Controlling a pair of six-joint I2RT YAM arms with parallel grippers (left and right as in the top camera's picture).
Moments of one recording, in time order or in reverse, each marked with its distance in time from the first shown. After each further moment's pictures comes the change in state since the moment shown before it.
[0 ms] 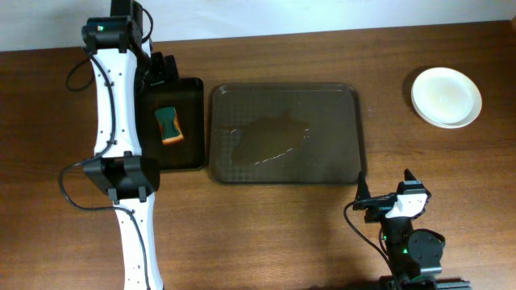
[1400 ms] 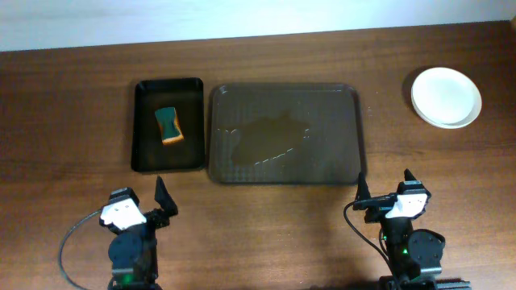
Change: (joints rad) left arm -0.008 -2.210 -2.962 1.880 -0.225 -0.001; right arm 0.000 -0.002 0.000 0.000 0.000 0.000
